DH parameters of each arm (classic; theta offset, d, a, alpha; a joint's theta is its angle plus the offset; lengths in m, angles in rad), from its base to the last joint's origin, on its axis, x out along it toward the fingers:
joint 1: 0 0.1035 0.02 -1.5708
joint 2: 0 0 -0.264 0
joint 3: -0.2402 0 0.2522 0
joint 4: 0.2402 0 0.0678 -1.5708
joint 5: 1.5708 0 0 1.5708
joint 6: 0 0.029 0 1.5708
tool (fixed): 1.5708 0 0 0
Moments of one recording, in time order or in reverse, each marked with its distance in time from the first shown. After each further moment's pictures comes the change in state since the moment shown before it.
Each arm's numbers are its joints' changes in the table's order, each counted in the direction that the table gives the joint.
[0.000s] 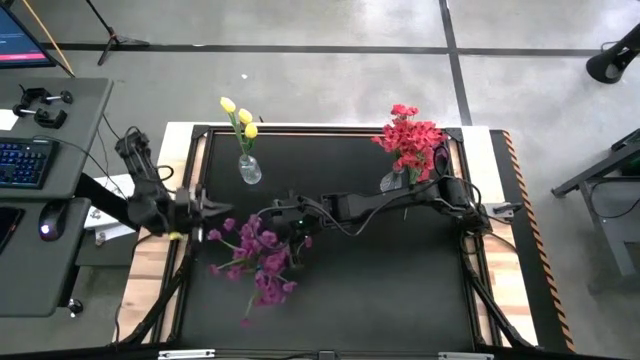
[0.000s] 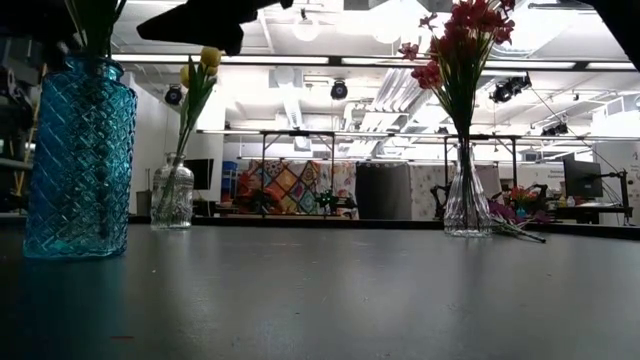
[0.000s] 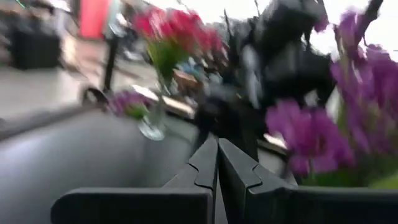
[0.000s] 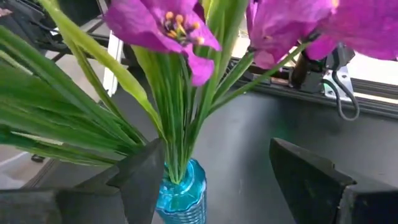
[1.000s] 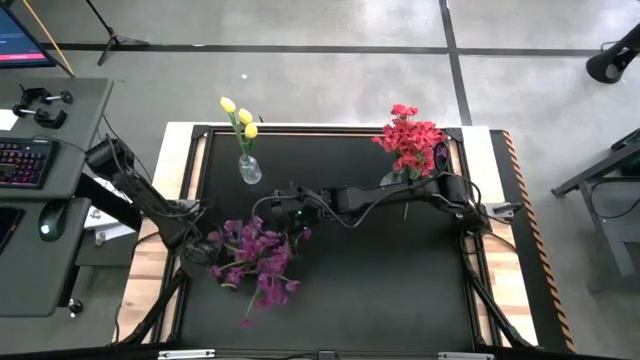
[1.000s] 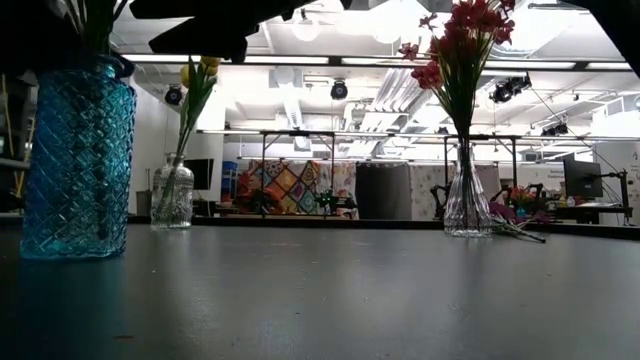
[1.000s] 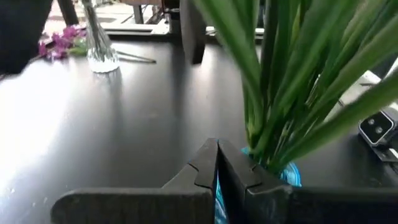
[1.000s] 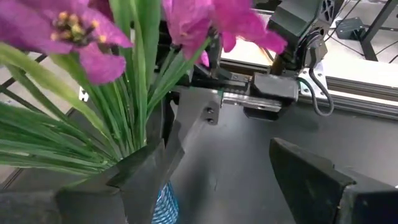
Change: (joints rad) left arm 0.186 0.879 -0.122 -0.234 0.382 -0.122; right arm -0.042 0.000 0.000 -0.002 0.010 -0.023
